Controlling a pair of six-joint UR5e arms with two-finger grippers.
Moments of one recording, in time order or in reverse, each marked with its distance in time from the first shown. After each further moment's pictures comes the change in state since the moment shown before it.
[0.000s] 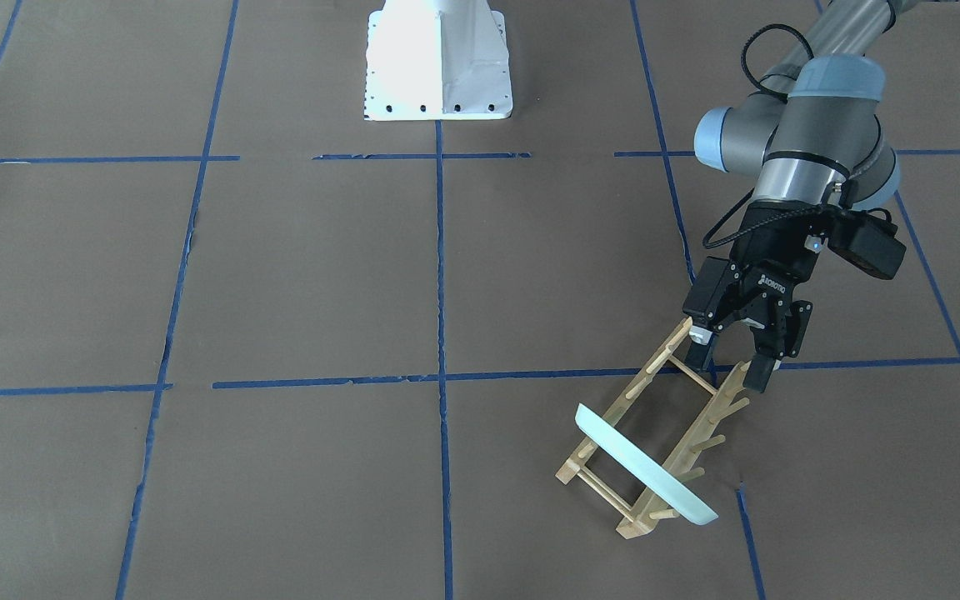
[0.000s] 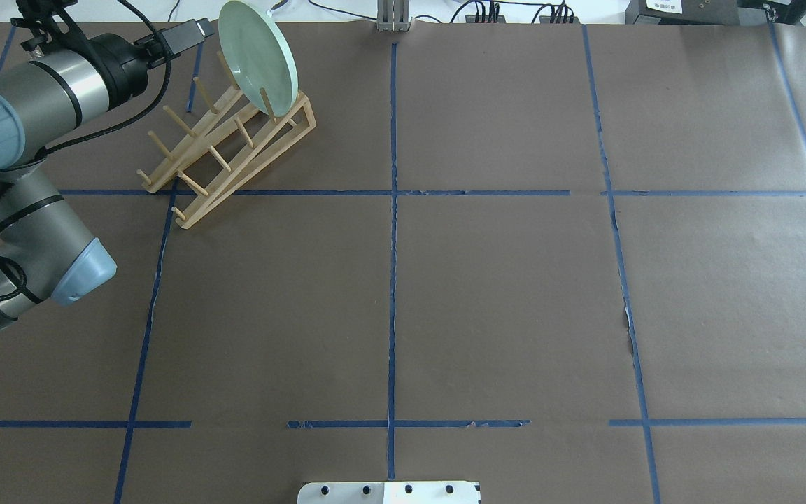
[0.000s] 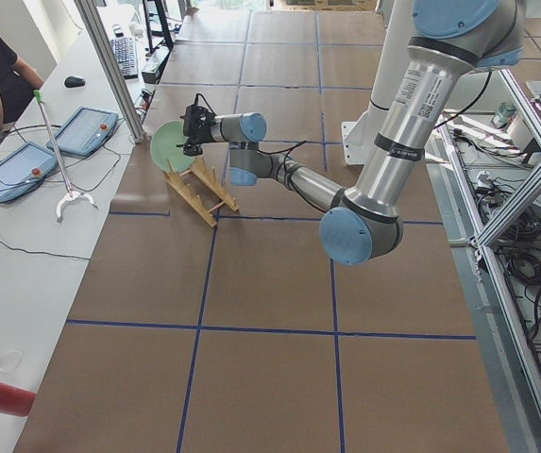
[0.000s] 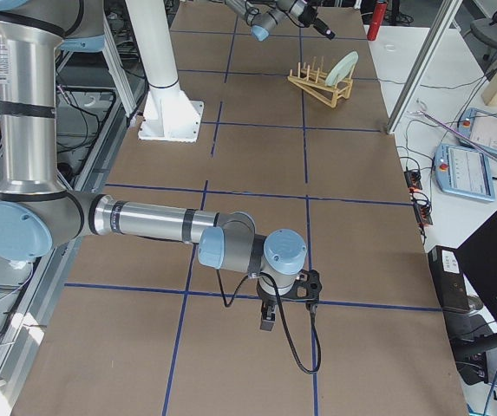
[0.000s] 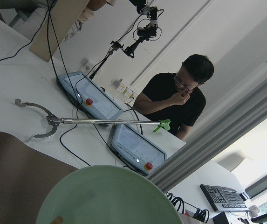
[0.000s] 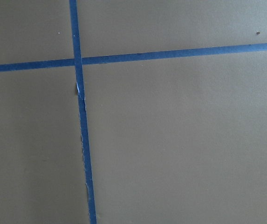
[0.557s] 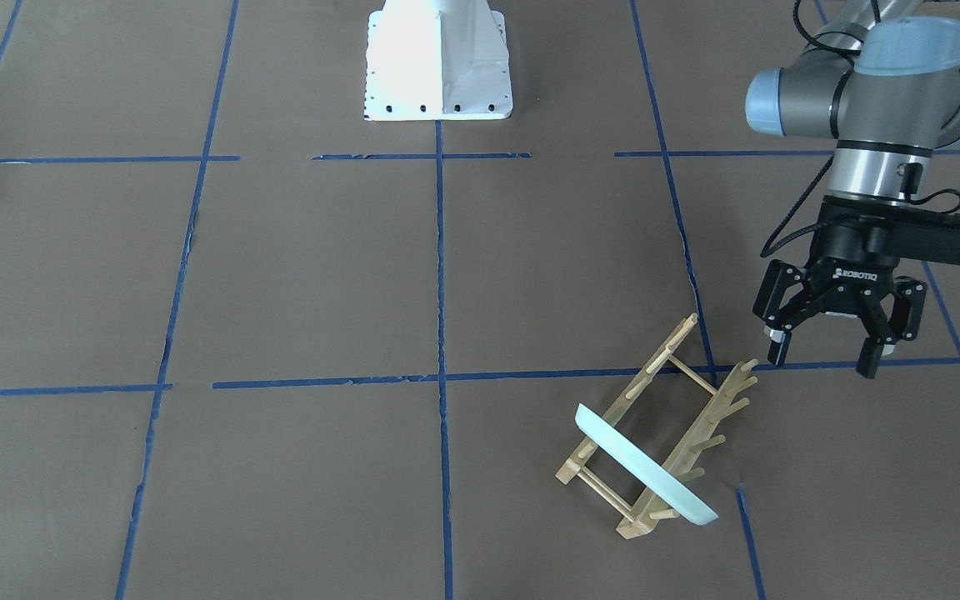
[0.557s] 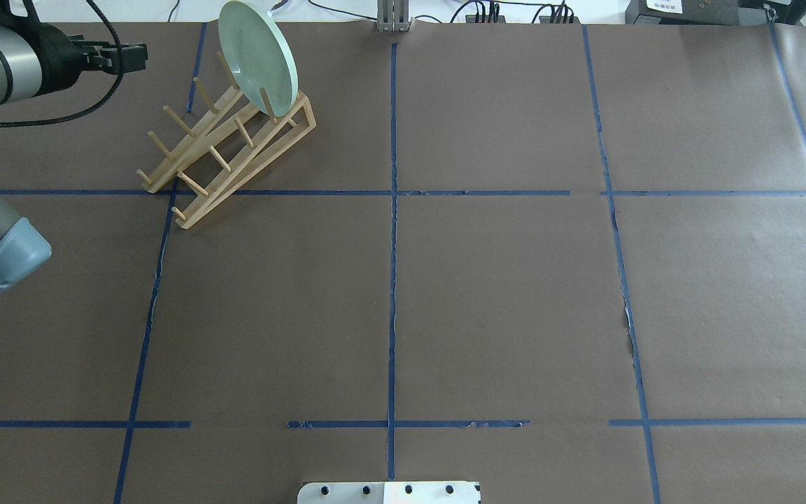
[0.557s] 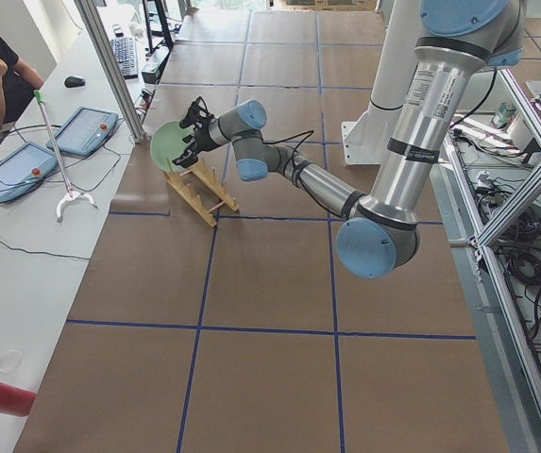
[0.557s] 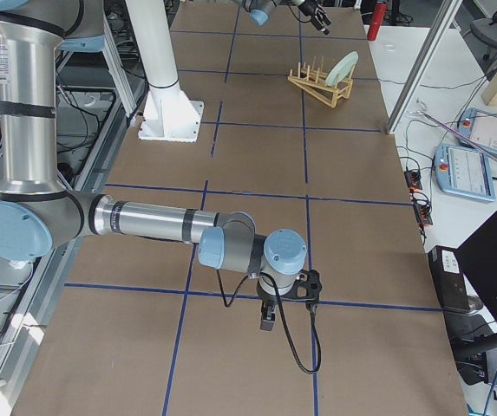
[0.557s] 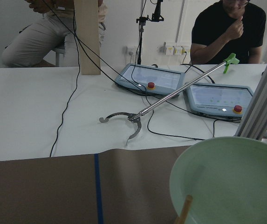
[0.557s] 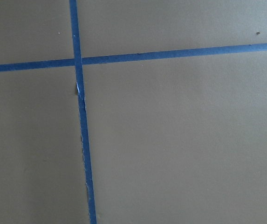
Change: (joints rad) left arm -0.150 0.085 -0.117 0.364 -0.218 0.460; right arm 0.000 0.000 0.000 0.000 0.000 0.000
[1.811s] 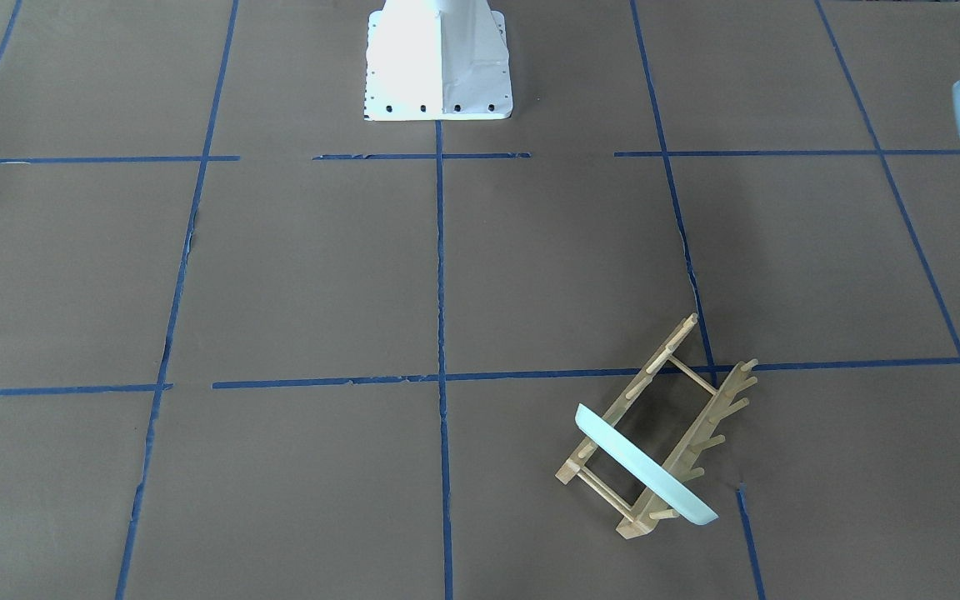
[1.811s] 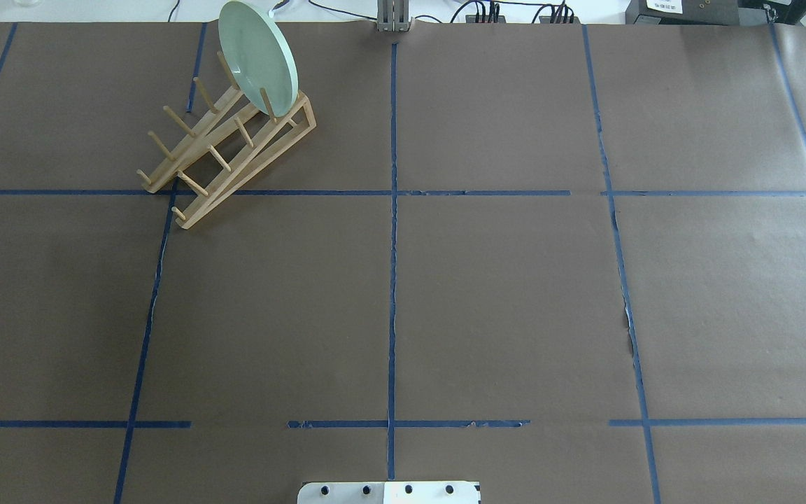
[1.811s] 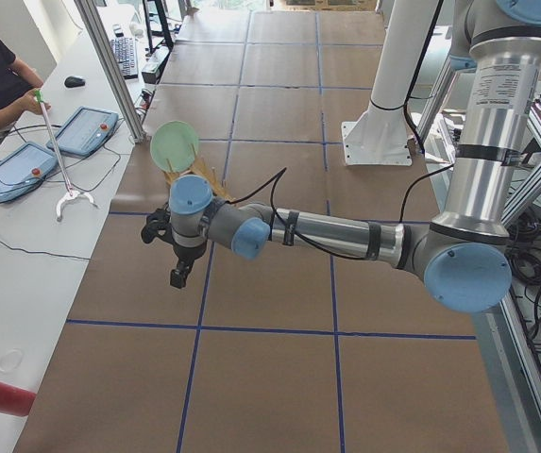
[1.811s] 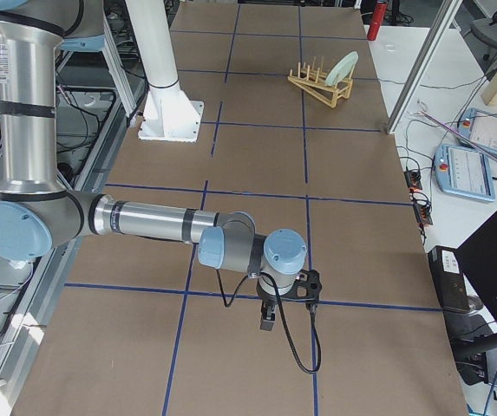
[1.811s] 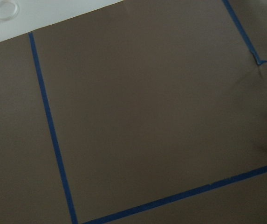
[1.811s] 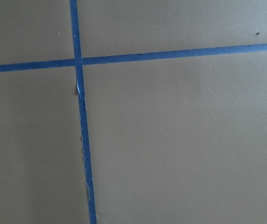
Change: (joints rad) left arm -0.460 0.200 0.180 0.386 -0.649 0.664; right arm 0.000 0.000 0.000 0.000 0.000 0.000
